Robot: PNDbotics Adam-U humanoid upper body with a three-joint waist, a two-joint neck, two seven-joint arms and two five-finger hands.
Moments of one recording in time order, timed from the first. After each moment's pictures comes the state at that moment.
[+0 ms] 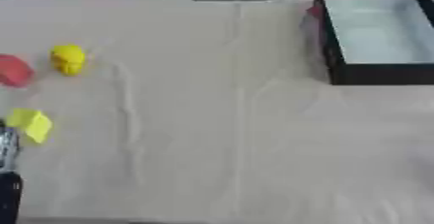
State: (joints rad) left arm -0.44 0.30 0.19 -1.54 0.19 -0.01 0.68; right arm 0.01 -0.46 -0.49 -1.61 -0.45 -0.12 0.37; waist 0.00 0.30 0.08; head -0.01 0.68
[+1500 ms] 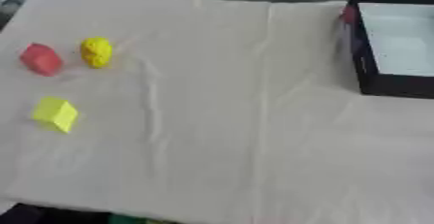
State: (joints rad) left arm -0.96 0.84 0.01 -0.82 -0.42 0.38 -0.12; right arm 0.04 -0.51 -0.48 -1.62 -0.46 -0.22 0.38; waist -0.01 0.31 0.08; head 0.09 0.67
